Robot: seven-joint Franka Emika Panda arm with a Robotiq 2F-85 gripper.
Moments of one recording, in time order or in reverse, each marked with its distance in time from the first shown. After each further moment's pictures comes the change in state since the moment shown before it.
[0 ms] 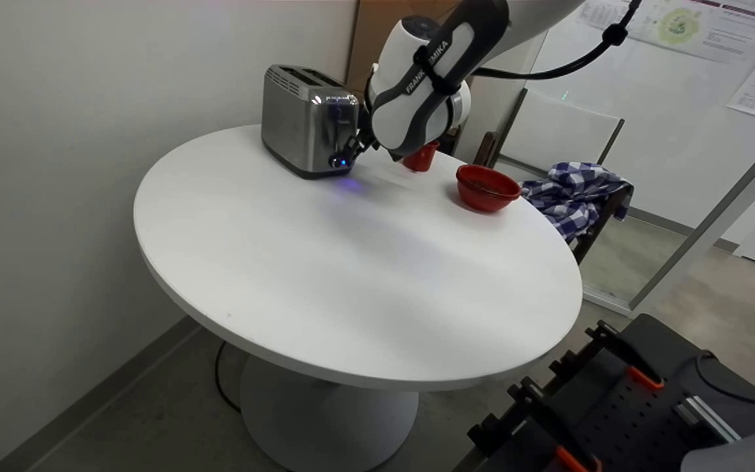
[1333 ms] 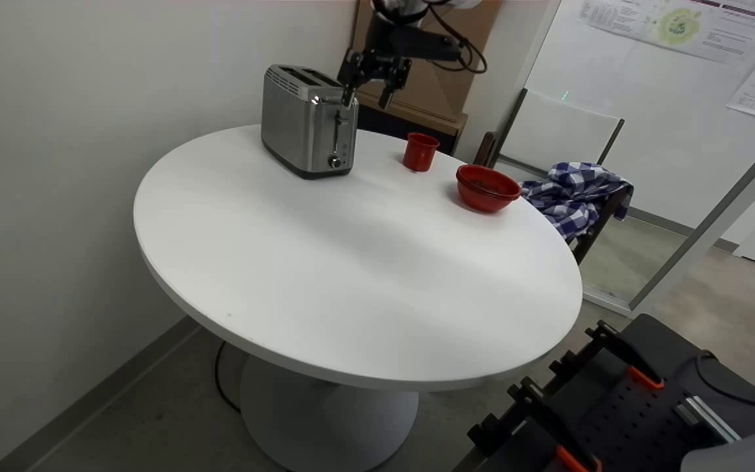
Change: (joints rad) arm -0.111 -0.370 0.228 -0.075 0.222 -0.584 0.009
